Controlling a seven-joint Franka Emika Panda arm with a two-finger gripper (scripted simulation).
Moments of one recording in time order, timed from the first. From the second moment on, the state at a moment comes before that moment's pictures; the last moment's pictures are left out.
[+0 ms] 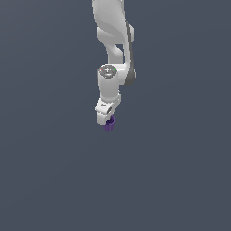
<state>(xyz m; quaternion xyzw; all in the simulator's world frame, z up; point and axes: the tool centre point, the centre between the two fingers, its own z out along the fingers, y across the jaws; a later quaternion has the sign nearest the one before) -0.119 -0.029 0.072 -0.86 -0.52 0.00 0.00</state>
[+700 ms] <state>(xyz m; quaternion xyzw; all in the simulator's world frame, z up) -0.115 -0.023 0.075 -0.86 -0.52 0.00 0.00</state>
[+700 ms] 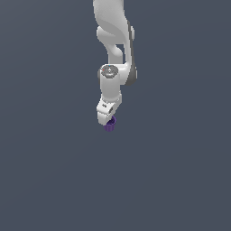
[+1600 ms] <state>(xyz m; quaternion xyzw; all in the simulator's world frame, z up) -0.041 0.085 0.143 -0.86 -0.52 0.00 0.00</state>
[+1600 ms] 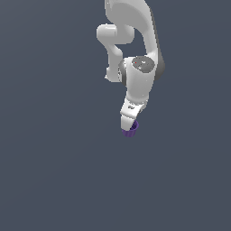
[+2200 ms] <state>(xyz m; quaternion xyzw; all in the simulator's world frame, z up) 0.015 0.160 0.191 -0.86 -0.52 0.00 0.00</state>
